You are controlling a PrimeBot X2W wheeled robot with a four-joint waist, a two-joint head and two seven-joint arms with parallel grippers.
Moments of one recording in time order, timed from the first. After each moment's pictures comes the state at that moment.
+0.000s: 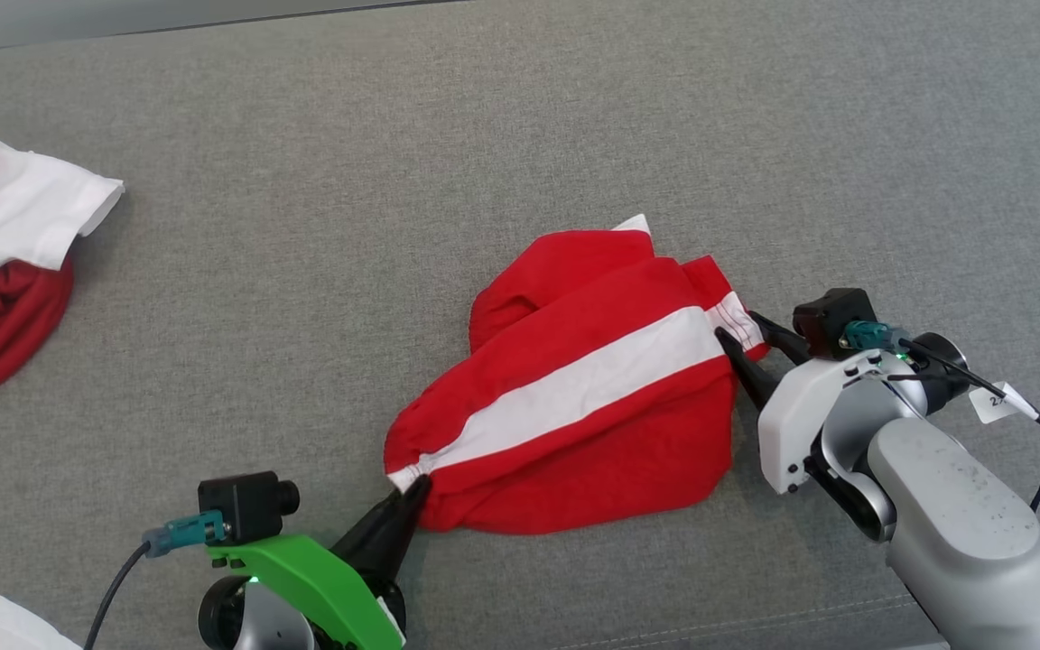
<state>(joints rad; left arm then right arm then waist) 0.02 0.12 -0.25 -0.06 -0.77 -0.12 0.38 -0.53 -0.31 0.52 0.54 0.40 0.13 0.03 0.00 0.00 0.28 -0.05</state>
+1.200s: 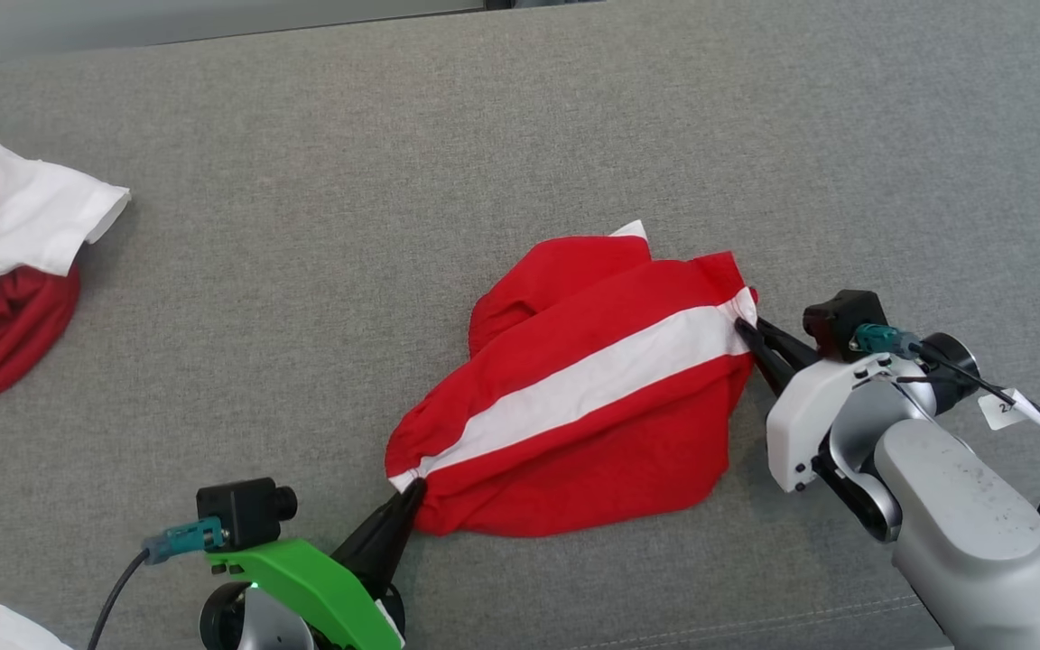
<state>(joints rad) 0.02 0.12 -0.26 -0.03 -0.79 -0.12 0.35 -0.53 -0.31 0.51 0.56 0.38 0.13 0.00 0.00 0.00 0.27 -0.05</state>
